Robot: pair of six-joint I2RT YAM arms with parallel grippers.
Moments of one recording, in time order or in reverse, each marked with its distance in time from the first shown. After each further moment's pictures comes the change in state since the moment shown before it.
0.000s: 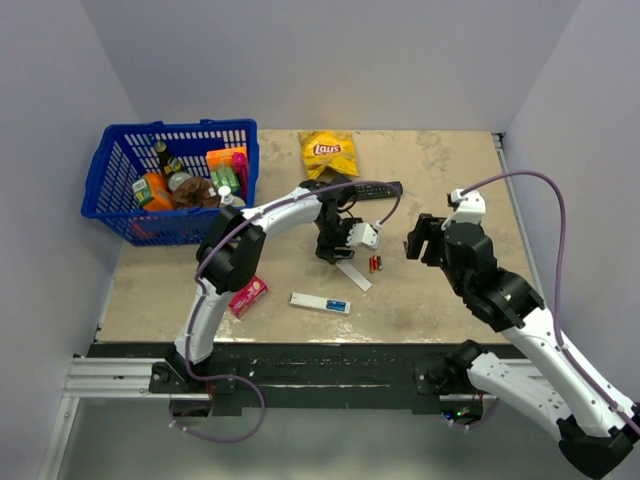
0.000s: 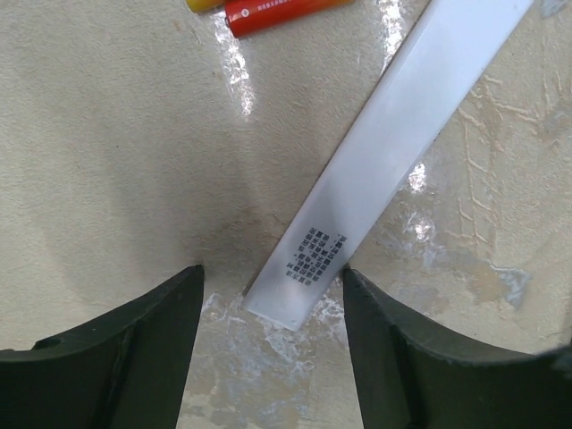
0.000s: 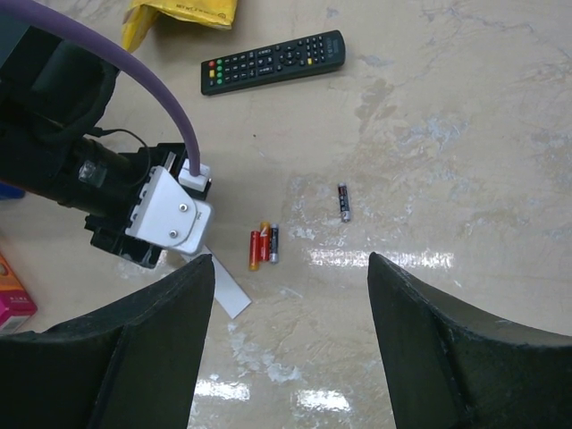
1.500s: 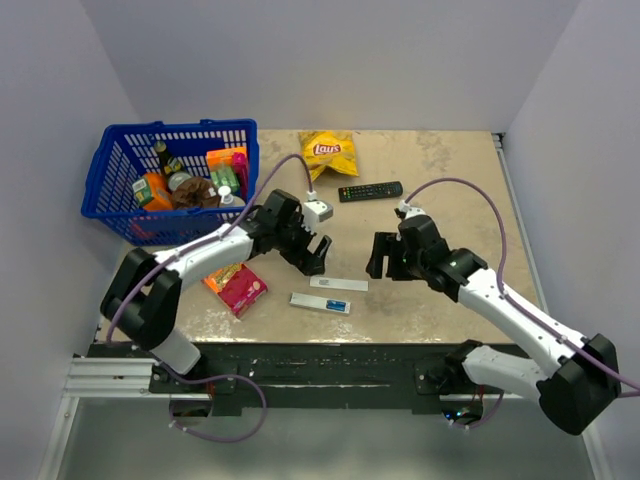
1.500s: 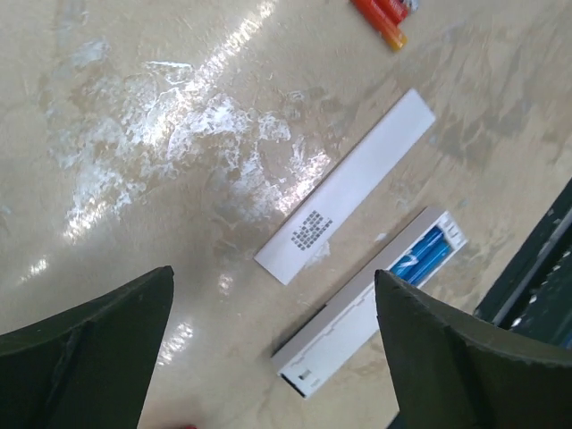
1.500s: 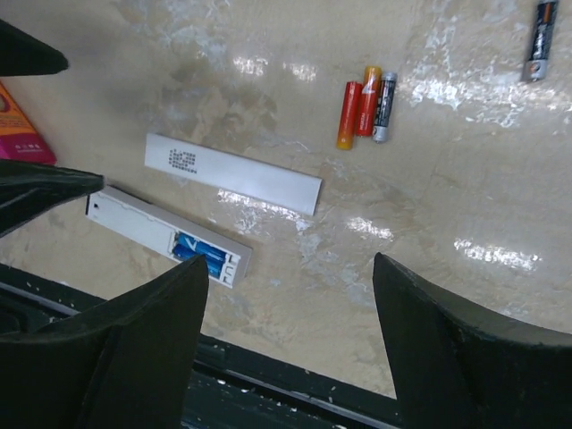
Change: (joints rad) left arm 0.090 -0.615 -0.737 0.520 -0.034 -0.998; right arm -0.014 0.307 -0.083 0.043 -0.403 0.138
